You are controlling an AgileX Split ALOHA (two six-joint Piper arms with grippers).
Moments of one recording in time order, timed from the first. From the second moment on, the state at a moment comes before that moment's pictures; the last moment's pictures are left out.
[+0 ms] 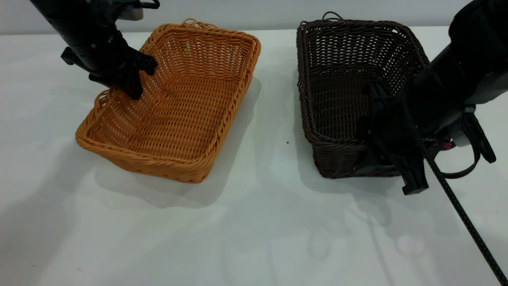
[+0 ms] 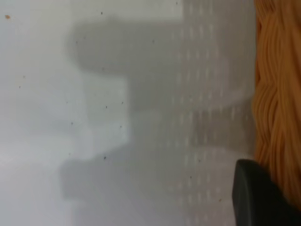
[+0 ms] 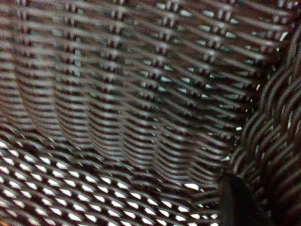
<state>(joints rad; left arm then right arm) -0.18 2.34 -1.46 -0.19 0.33 0.27 0.37 2.16 -0.82 1.80 0.15 -0.07</state>
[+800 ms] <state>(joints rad) -0.33 2.34 -1.46 -0.18 0.25 1.11 -0.10 1.98 -0.94 1.35 0.67 -0.42</state>
